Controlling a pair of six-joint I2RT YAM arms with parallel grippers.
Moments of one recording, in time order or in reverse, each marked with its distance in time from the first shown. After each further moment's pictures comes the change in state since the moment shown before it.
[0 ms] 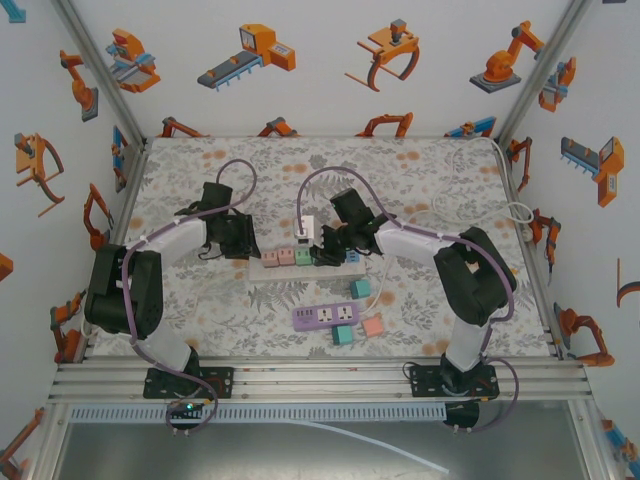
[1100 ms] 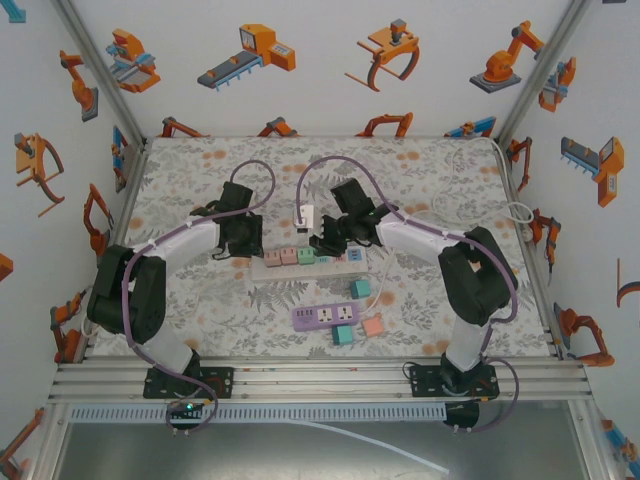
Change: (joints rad) left arm -0.130 -0.013 0.031 -0.027 -0.225 -0.029; right arm -0.014 -0.002 0.082 -0.072 0.040 0.000
